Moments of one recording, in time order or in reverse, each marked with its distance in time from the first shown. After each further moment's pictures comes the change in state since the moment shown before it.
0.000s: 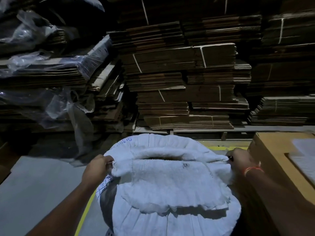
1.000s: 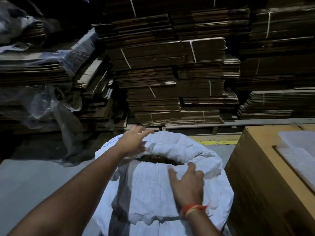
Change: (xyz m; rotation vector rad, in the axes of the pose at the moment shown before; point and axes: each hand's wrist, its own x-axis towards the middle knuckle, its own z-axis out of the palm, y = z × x) left_hand 0.071 0.164 -0.006 0.175 -0.151 0.584; right_hand -0.139 -0.195 0.028 0.698 0.201 0.396
